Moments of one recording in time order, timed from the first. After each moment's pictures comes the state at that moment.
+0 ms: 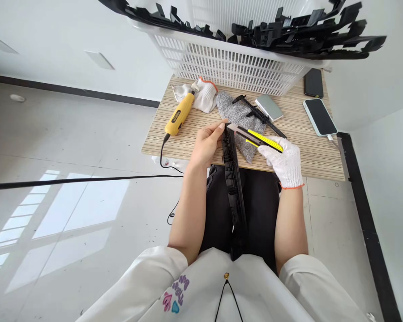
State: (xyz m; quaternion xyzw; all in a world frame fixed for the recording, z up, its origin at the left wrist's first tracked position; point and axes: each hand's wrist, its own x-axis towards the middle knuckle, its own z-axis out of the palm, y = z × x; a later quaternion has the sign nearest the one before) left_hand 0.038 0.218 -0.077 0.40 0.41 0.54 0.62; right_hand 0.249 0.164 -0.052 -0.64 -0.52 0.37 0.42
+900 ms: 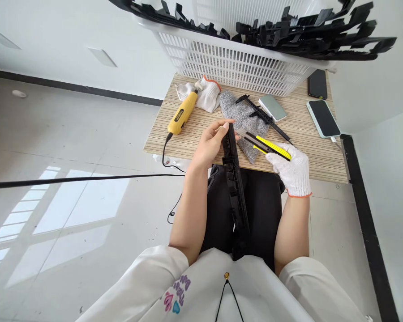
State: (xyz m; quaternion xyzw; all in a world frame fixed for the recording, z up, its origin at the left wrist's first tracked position) left_hand 0.033 0.214 -0.077 0.44 0.40 0.52 0.62; right_hand 0.258 0.148 -0.052 -0.67 -0.53 0.34 0.40
